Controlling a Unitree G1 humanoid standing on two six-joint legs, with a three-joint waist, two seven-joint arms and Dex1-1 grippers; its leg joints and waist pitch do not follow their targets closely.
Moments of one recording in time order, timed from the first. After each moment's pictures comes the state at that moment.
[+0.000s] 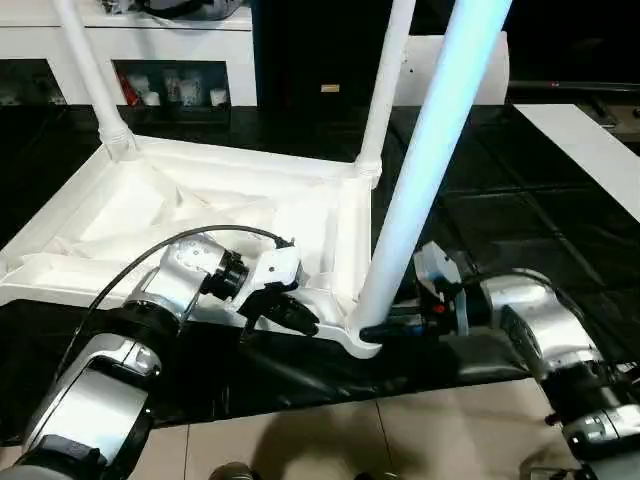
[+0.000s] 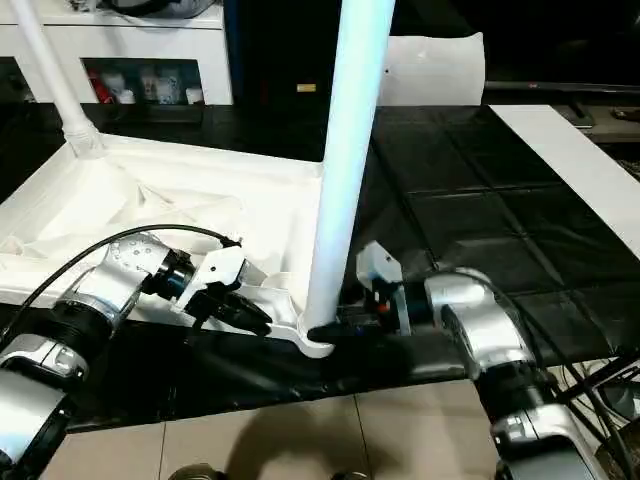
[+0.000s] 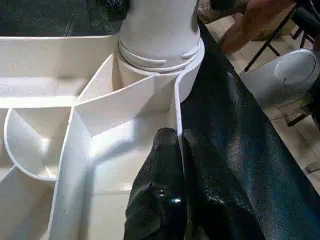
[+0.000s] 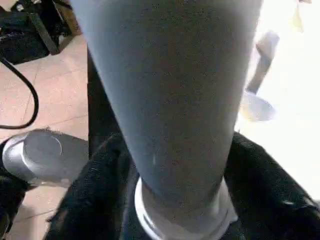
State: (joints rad) left arm -0.75 0.37 -0.35 0.85 0.04 -0.17 -1.54; right arm -0.48 -0.42 0.21 0.45 0.22 0.12 1.40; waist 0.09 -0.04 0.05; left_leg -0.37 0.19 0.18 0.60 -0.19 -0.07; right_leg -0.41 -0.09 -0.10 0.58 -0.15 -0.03
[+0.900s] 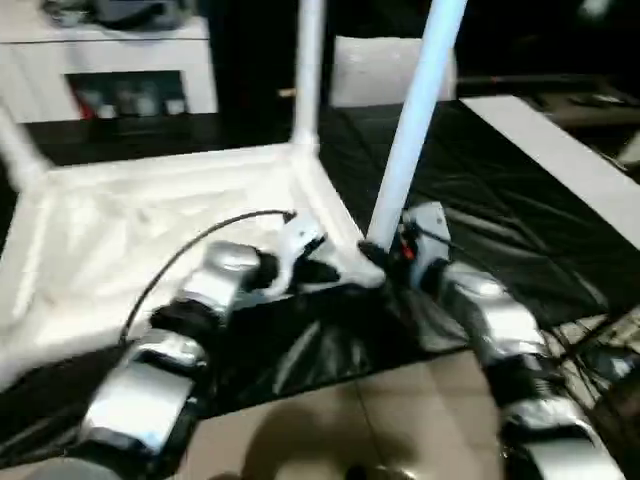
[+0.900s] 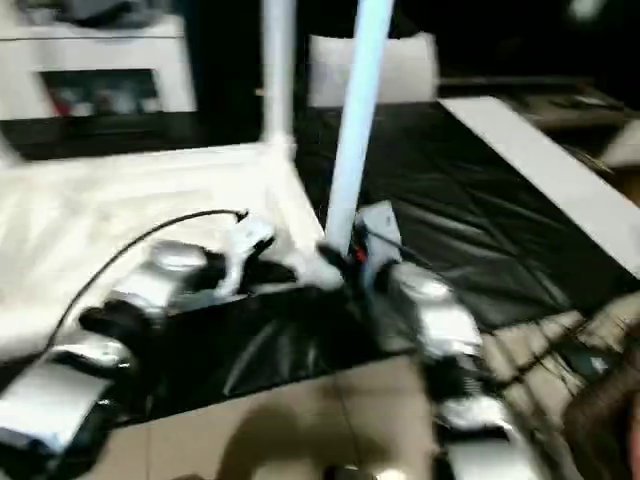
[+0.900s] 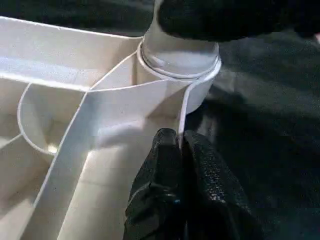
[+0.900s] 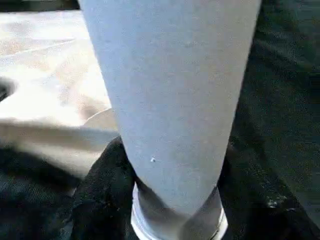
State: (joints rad) left arm -0.80 0.13 -0.16 0.95 0.04 0.17 -0.85; right arm -0.56 -0.06 -0.04 0.56 0.11 0.32 0.41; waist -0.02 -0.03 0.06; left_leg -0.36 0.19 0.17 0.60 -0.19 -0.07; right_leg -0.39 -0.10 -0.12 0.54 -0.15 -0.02
